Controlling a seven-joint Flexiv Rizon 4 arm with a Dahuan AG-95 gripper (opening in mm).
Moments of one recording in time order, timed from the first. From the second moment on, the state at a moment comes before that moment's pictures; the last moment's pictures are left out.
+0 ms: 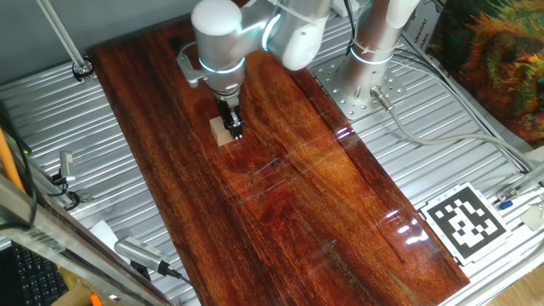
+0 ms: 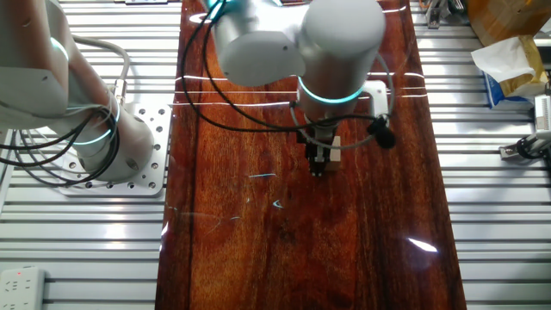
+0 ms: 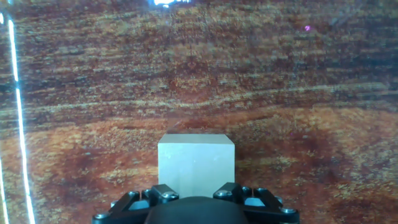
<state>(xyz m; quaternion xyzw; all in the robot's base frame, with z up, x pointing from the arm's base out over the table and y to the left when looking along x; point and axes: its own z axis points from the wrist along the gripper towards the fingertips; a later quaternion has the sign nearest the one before) 0.444 -0.023 0.017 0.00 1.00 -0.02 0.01</state>
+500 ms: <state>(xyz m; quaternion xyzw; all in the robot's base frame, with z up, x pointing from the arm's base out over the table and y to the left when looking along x) 0.437 -0.025 0.016 0.01 1.00 -0.01 0.01</state>
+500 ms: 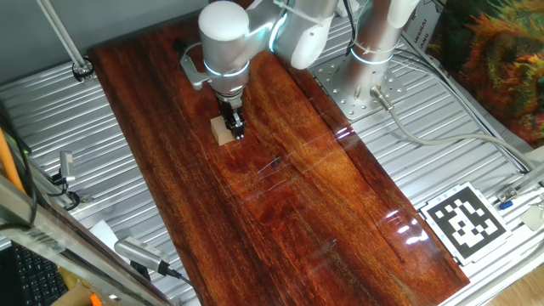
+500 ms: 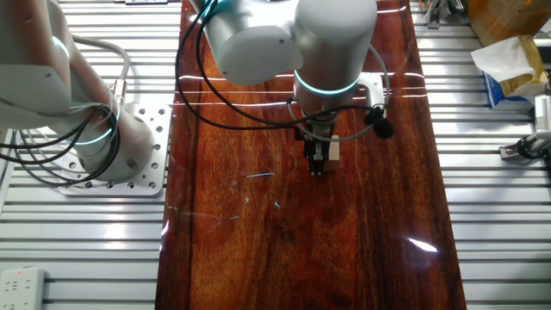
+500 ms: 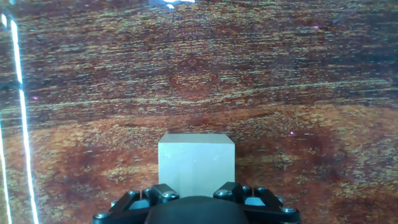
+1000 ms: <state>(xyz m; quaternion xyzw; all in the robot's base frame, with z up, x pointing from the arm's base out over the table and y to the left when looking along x) 0.432 -0.023 0.017 0.03 1.00 0.02 0.00</state>
